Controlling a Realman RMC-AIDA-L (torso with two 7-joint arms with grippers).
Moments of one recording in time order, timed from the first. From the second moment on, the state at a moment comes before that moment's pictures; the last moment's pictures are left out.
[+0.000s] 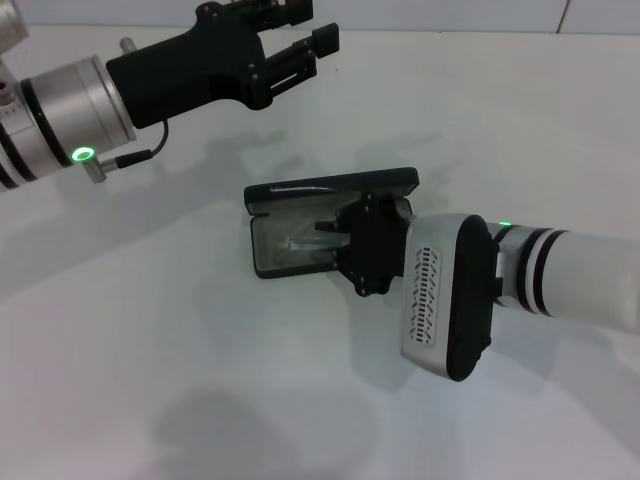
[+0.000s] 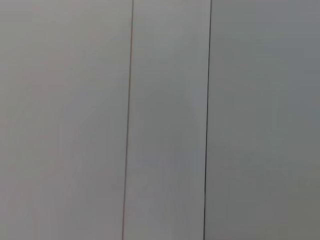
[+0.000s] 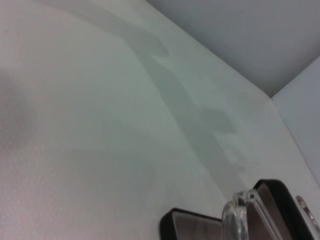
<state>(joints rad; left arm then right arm) -0.57 -2.09 0.90 0.62 1.46 1.43 -1.18 0.46 2.03 -2.19 -1.05 -1.49 -0.31 1.03</state>
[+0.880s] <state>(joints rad) -0.56 -2.09 0.90 0.62 1.46 1.44 -1.18 0.36 2.02 -2.18 -1.15 -1.55 -0.41 1.03</state>
